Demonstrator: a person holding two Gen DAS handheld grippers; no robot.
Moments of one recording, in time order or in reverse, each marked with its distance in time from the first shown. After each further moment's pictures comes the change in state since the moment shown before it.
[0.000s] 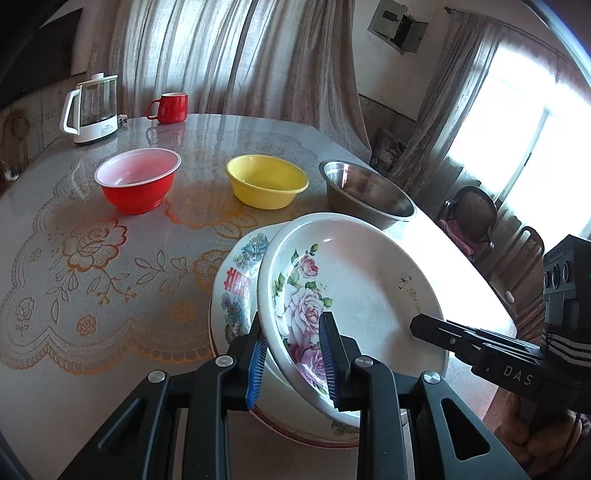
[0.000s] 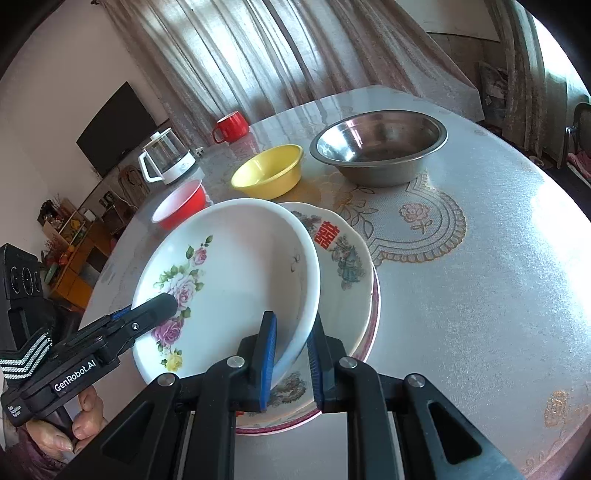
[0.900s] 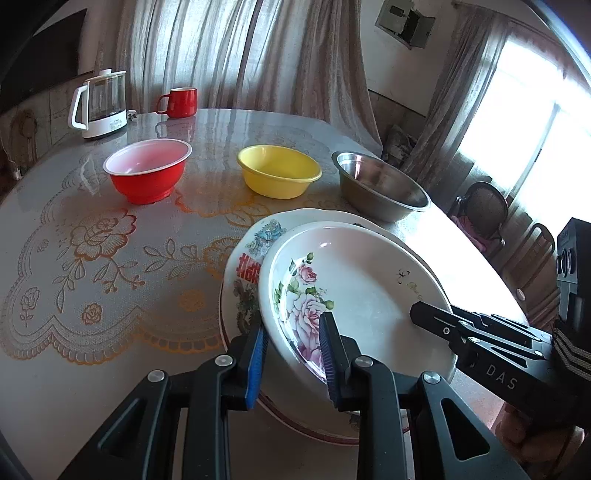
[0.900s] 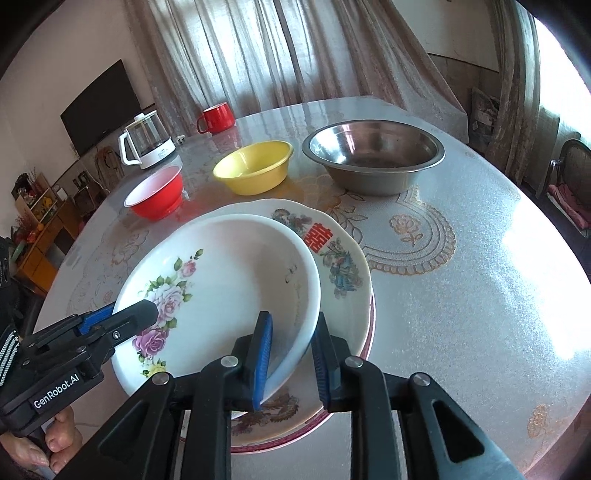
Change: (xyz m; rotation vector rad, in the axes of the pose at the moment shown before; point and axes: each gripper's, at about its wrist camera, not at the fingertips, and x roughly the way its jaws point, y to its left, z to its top) left arm 0.001 0.004 -0.010 -0.005 0.010 0.044; right arm 0.016 0.017 -0.001 -0.095 -0.010 -0.162
